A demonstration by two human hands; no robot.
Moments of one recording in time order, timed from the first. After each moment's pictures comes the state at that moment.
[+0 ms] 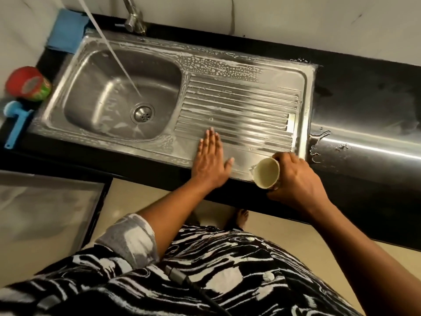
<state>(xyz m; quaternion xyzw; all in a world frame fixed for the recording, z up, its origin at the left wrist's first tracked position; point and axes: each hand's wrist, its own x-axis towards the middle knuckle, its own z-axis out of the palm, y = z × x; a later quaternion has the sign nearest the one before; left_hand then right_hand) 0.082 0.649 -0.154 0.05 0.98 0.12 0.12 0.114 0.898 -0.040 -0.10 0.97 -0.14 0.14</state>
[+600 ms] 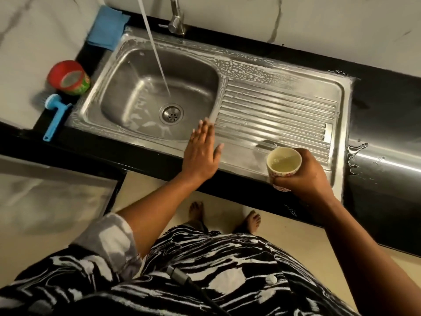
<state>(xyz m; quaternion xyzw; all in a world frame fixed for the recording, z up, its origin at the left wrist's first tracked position) 0.075 0.501 -0.133 0.05 0.98 0.21 0.01 0.101 0.800 -0.040 0.05 0.92 -0.37 0.12</state>
